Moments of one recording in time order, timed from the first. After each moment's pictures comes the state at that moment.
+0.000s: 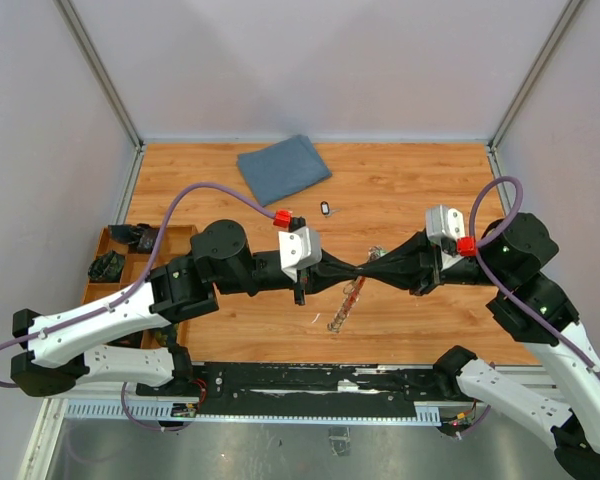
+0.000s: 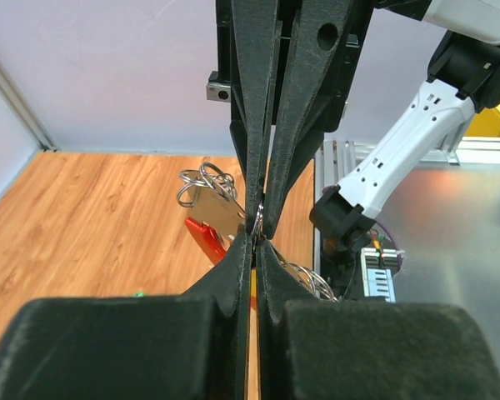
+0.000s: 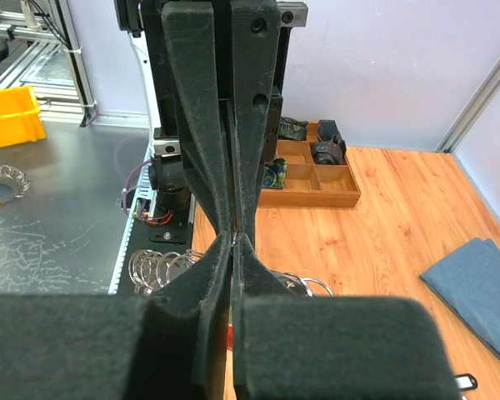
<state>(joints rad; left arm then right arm) -1.22 1.06 1.21 -0.12 0.22 0.08 0.66 0.75 1.16 -0.35 -0.88 -0.08</state>
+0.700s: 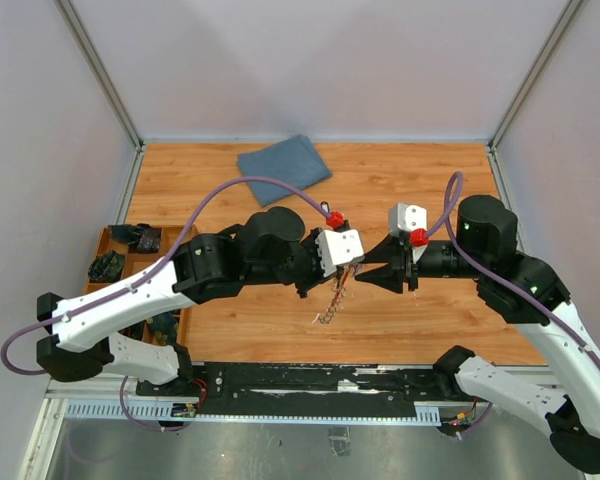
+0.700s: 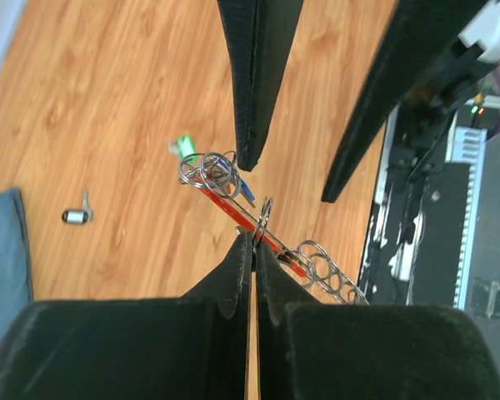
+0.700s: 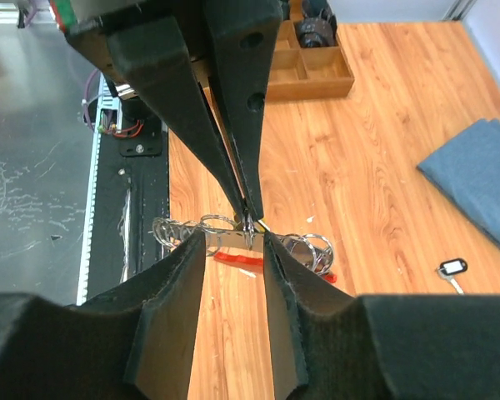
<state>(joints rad) -1.22 1.25 1.47 -0.65 0.03 0.20 0.66 0.85 1.28 -0.74 -0.75 -0.33</state>
